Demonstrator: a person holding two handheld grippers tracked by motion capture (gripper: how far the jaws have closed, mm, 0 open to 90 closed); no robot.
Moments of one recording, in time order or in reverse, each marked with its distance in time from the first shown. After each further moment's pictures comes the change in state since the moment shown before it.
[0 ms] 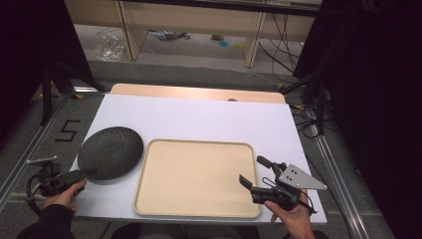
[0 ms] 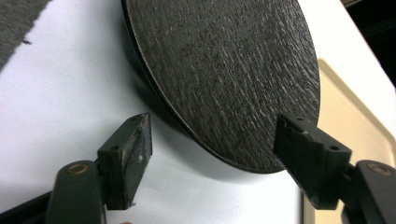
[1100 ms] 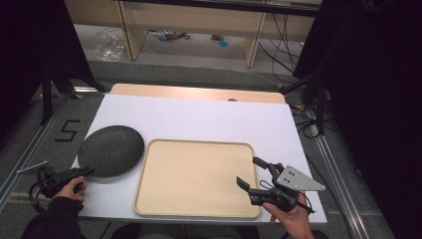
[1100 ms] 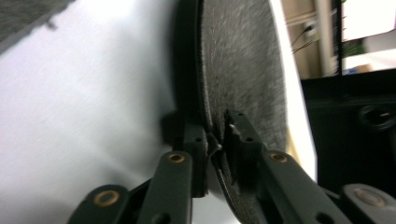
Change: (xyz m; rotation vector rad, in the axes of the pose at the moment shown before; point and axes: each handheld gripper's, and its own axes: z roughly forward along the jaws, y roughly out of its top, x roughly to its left) left arm 0.032 0.003 0.011 -0.138 -0.211 -0.344; right arm 0.005 0.002 0.002 -0.016 0.048 -0.039
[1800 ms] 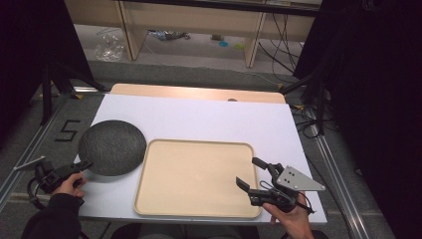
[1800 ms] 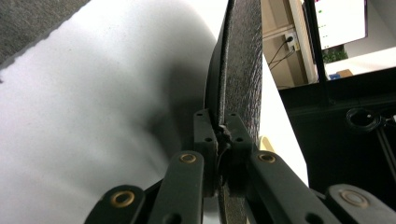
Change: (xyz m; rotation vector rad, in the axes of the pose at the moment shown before) left arm -0.013 0.000 0.001 -0.059 -0.016 0.057; right arm 0.000 0.000 0.001 -0.024 0.014 -0.008
